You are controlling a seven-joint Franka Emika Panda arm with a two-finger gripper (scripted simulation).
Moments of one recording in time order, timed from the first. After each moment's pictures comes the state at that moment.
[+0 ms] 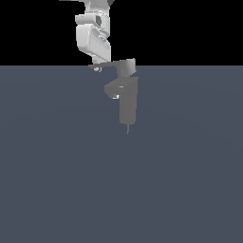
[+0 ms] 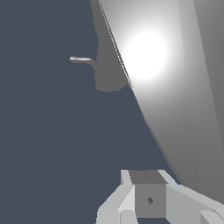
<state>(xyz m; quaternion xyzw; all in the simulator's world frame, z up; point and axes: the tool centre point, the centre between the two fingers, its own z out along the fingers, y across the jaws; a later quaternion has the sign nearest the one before) 0.106 0.092 0.273 0.60 -0.80 -0.08 0.06</state>
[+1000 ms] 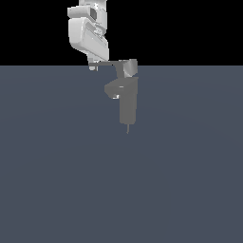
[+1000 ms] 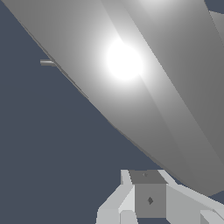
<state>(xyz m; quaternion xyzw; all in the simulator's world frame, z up) 0.066 0.098 0.278 0.60 -0.80 -0.08 0.06</state>
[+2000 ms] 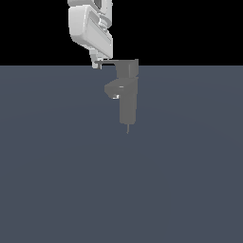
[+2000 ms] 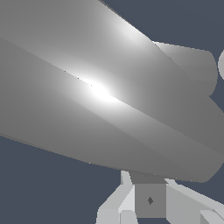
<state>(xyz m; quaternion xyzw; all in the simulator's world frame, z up) 0.015 0.077 0.286 0.60 -0.79 -0.08 0.06</state>
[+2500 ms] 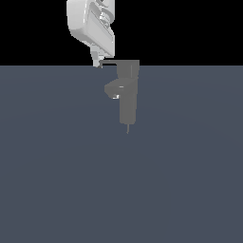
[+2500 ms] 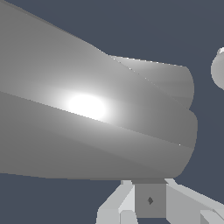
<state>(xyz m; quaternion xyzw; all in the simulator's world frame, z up) -0.015 0.068 0.291 0.60 -0.79 -0.08 0.06</state>
